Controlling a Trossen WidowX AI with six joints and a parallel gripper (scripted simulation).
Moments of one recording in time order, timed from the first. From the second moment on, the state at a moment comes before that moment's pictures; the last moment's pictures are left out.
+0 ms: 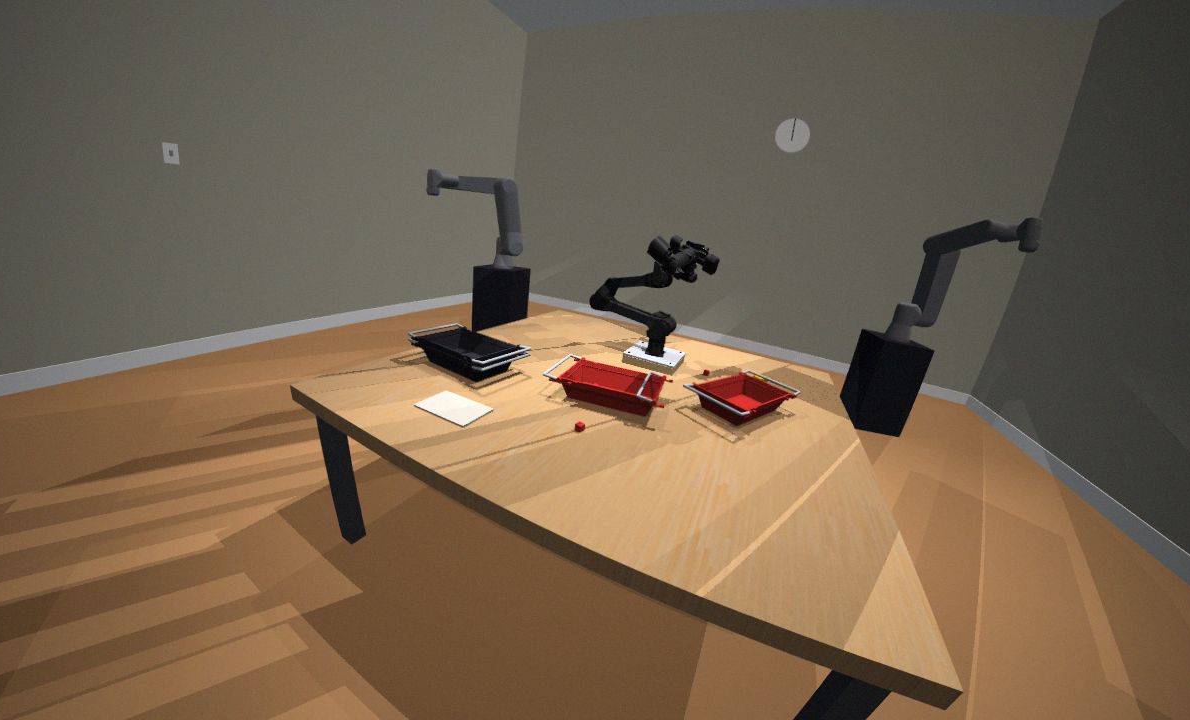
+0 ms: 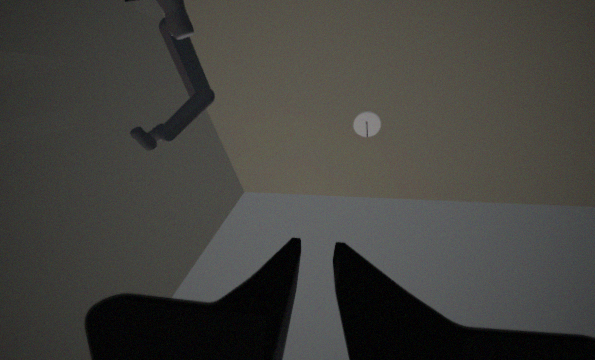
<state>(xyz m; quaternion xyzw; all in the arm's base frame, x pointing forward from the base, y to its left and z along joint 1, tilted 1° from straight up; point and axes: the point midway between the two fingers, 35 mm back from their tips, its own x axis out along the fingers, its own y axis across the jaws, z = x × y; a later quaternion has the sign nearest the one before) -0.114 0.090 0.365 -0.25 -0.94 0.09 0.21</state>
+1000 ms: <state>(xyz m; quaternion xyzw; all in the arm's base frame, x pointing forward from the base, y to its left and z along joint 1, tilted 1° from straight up) -0.038 0.170 0.394 -0.39 -0.81 0.28 0.34</state>
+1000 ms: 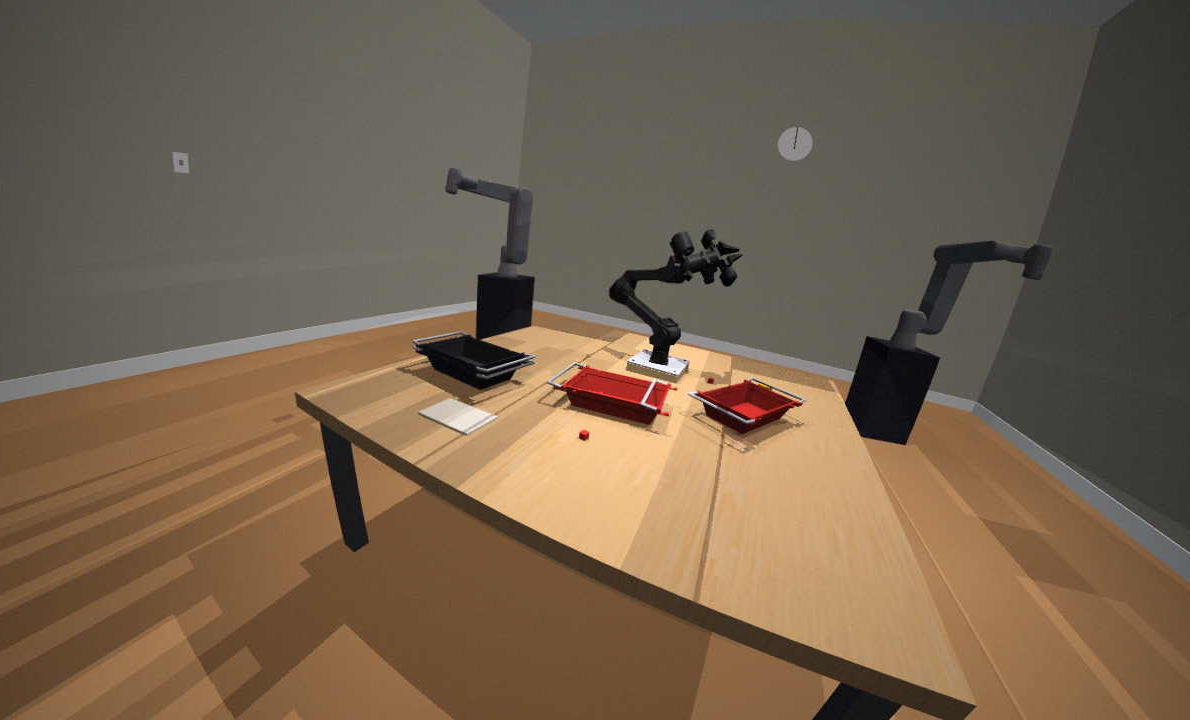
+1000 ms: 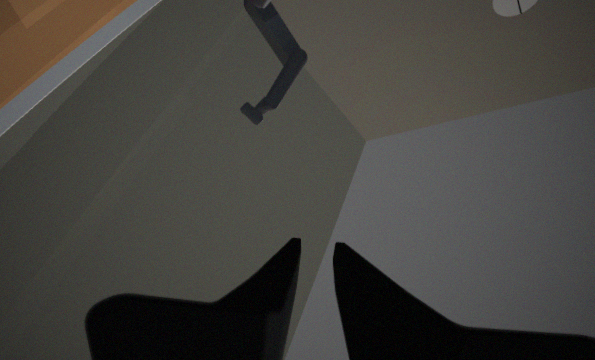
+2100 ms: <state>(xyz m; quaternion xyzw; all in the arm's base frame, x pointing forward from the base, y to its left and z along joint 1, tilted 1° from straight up) 0.398 0.047 0.268 -0.37 0.23 0.31 0.85</state>
